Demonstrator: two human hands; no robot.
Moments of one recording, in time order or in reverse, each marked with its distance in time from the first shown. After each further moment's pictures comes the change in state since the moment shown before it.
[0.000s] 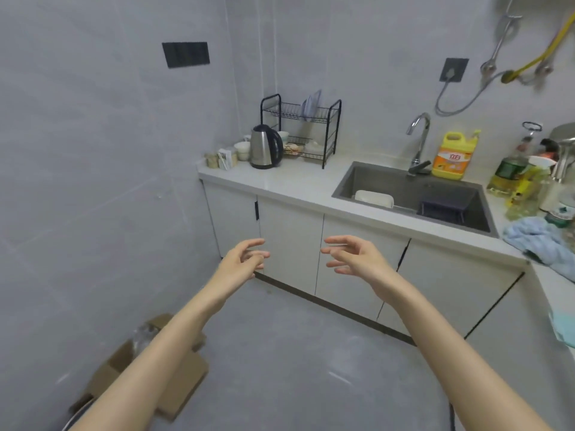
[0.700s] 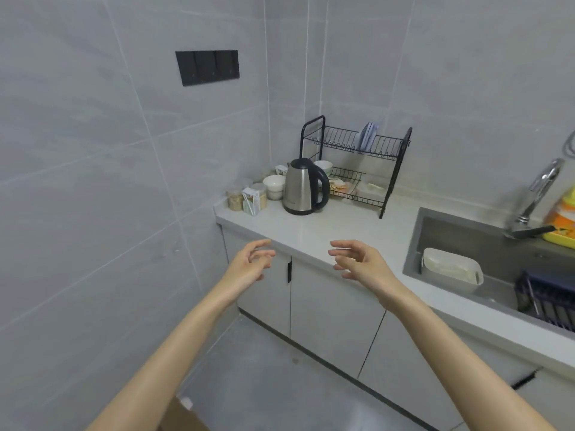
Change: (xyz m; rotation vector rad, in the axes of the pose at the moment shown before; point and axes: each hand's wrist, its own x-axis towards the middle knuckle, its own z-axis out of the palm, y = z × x) left_hand 0.399 -0.009 -0.136 -0.047 0.061 -0.023; right_hand 0.427 -0.054 0.075 -0.030 -0.007 -0.063
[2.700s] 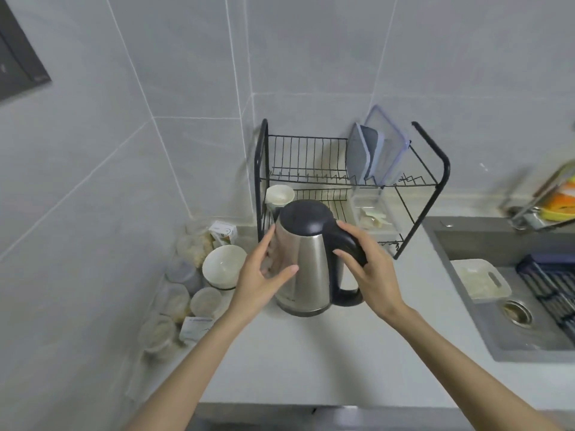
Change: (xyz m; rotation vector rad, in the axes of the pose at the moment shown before) left_hand 0.571 -0.028 -0.007 -0.107 -0.488 0.302; right_hand 0.457 0.019 0.025 -0.407 0.638 -0.262
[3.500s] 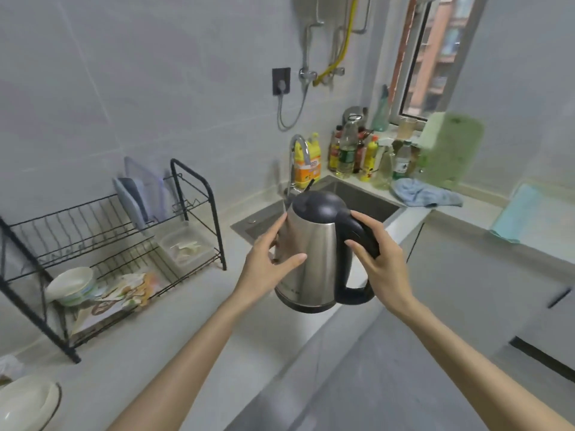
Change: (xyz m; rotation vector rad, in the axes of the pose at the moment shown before) left_hand -0.038 0.118 0.261 -0.061 -0.744 0.363; right_hand -0.195 -0.045 -0.237 -0.292 0.724 0.252
